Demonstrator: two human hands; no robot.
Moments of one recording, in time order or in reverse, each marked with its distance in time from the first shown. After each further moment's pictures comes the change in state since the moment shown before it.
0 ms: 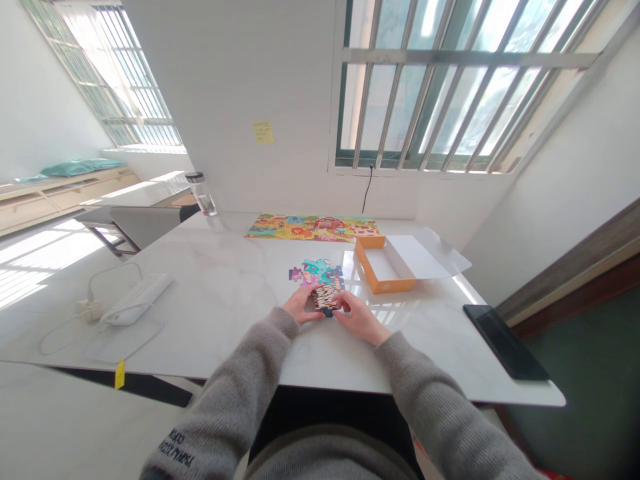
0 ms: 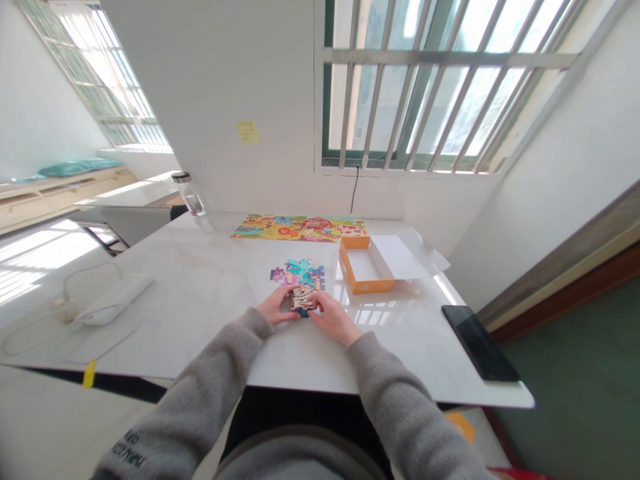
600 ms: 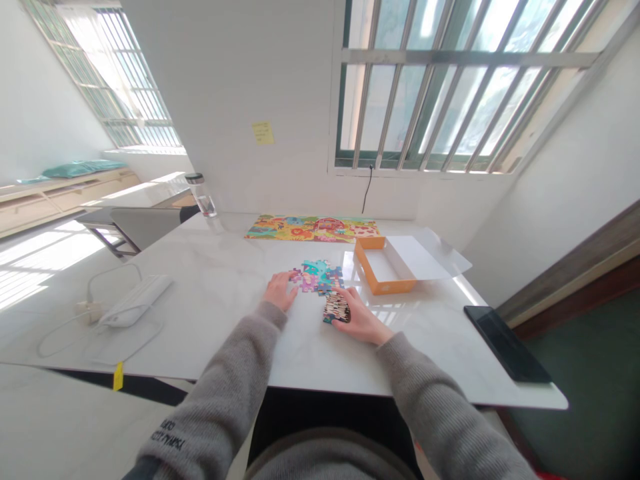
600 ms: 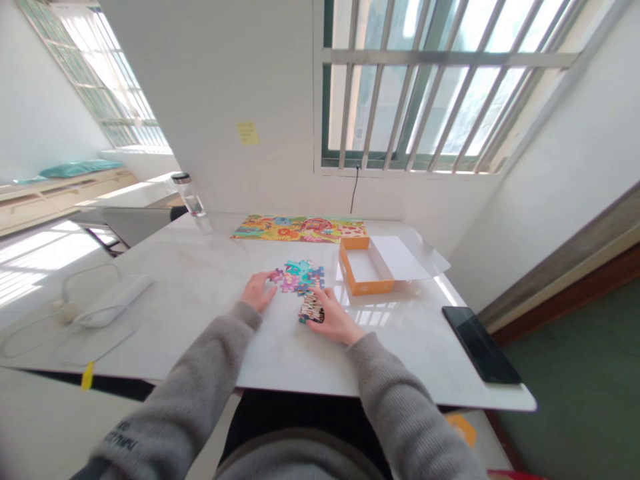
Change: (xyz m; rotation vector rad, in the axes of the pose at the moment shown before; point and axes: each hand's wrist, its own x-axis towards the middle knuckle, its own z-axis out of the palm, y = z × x) left_hand 0.004 -0.023 -0.037 0.380 0.286 -0.213; right_hand -0.002 -0.012 -0.010 -0.017 -0.107 0.069
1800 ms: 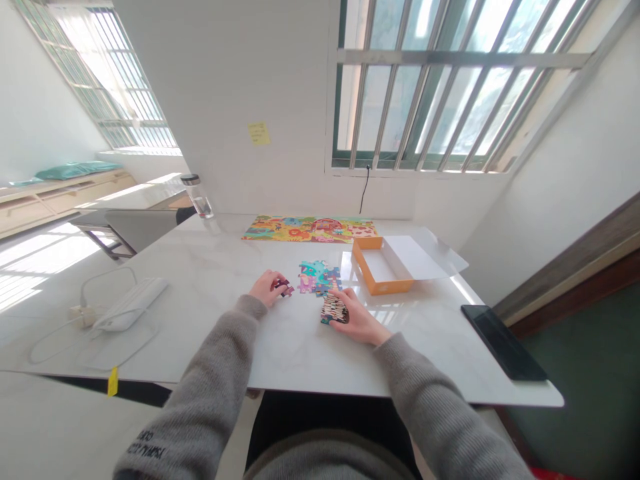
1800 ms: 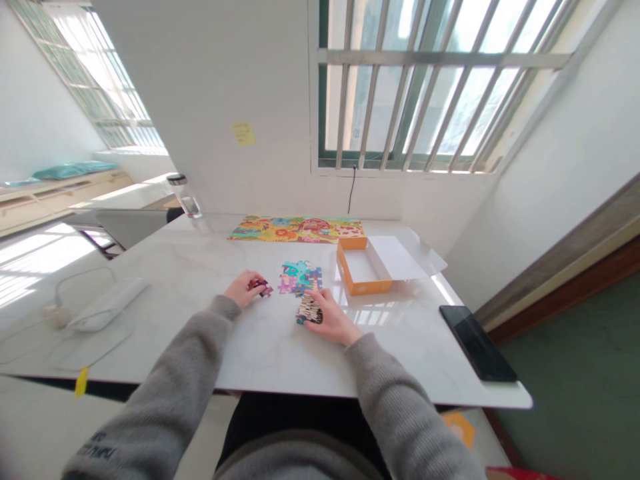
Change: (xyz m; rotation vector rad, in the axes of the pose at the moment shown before) left_hand 0.011 -0.017 -0.036 -0.179 -0.158 -0.127; right_hand 0.000 0.002 -0.002 0.027 -0.009 -0.003
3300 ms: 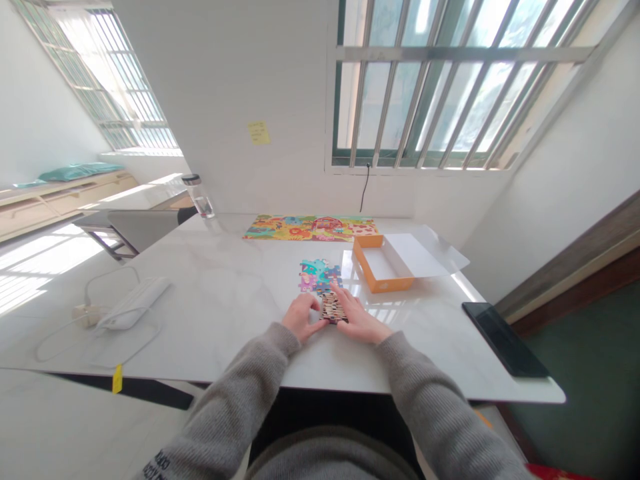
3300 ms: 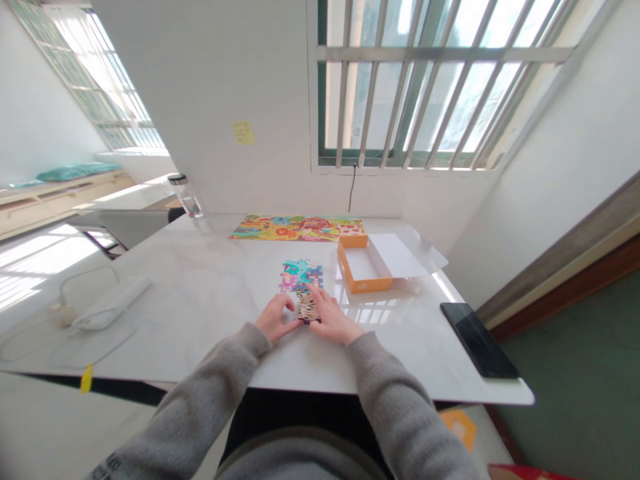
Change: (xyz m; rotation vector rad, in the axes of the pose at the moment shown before) left_hand -0.062 0.068 0.074 -0.017 0.016 0.334; right_hand -0.002 -0.010 -0.003 -0.136 -0.158 0.034
